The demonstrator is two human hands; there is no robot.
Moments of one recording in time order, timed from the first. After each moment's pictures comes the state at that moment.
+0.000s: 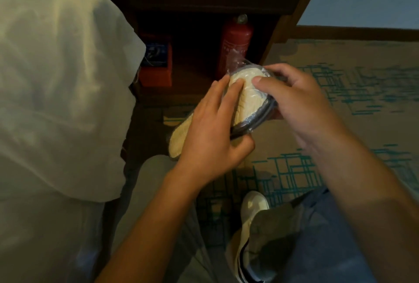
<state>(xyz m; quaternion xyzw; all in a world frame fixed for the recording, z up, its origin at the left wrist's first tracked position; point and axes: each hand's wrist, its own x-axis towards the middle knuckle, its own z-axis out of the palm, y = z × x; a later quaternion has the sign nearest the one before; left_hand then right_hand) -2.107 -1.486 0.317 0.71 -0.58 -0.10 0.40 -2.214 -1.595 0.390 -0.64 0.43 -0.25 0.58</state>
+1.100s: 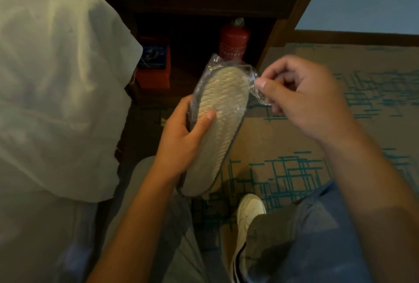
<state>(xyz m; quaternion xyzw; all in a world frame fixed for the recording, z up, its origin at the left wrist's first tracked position) -2.089 -1.470 0.305 0.63 -0.36 -0.31 0.62 -2.237 -1.612 0.398 -0.82 0.34 -0.24 0.40</state>
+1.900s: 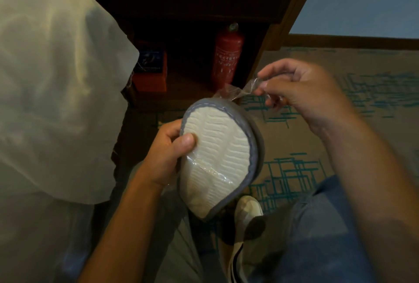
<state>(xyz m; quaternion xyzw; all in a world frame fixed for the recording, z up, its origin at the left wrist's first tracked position) -2.082 -1.453 0.298 0.42 -0.33 -0.49 0.69 -2.240 -1.639 0.396 -0.71 0.40 -0.21 0.54</state>
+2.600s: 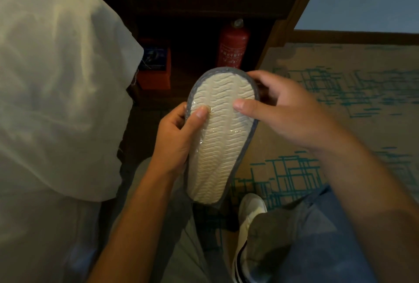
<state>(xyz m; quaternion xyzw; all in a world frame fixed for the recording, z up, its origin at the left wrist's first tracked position) -2.086 -1.467 0.307 0.54 -0.24 -0.40 0.70 -2.231 -1.598 0.395 -0.81 0.27 -0.14 0.50</state>
